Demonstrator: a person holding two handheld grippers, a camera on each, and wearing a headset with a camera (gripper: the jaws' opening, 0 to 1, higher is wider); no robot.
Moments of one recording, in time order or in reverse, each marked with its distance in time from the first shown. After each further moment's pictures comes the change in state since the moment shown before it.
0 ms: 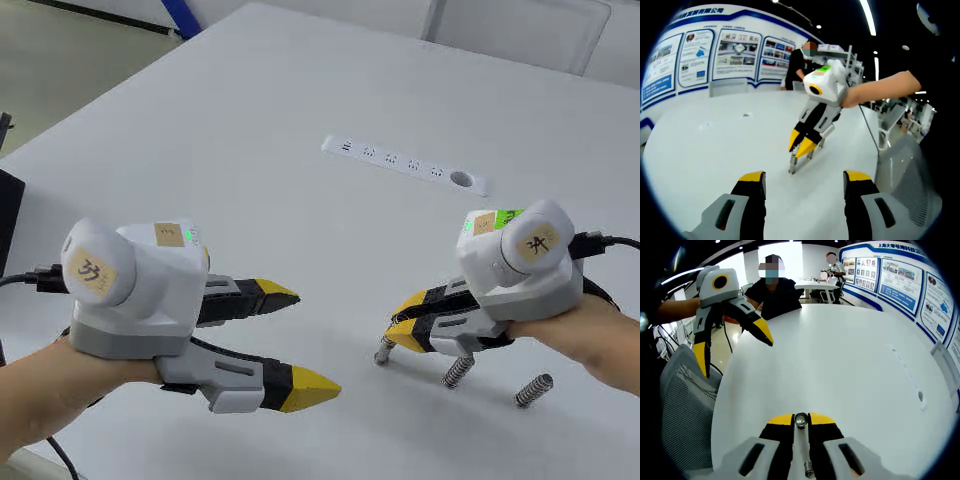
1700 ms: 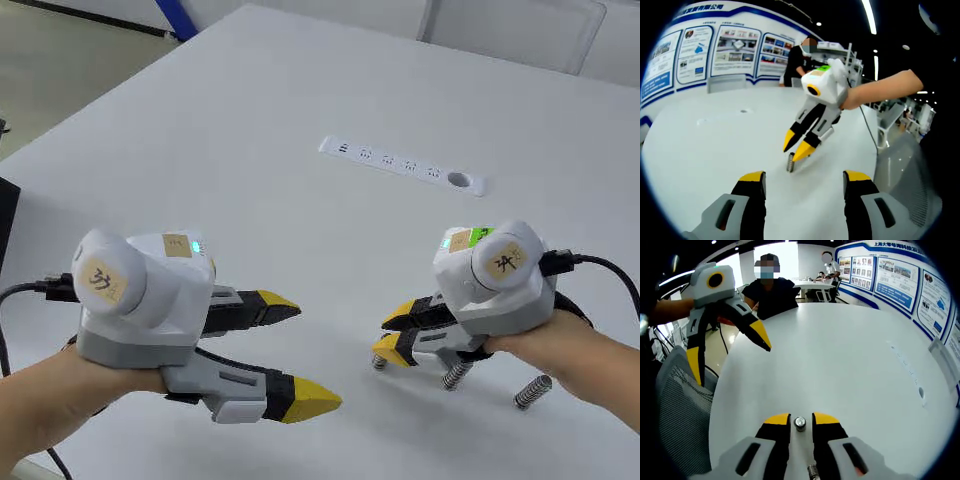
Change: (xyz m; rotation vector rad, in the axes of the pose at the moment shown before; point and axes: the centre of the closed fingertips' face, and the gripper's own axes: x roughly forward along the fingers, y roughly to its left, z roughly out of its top) left arm 0.009 -0.003 -0.005 -0.009 0.029 -0.015; right arm 0.002 0.000 0.001 0.028 -0.026 -0.041
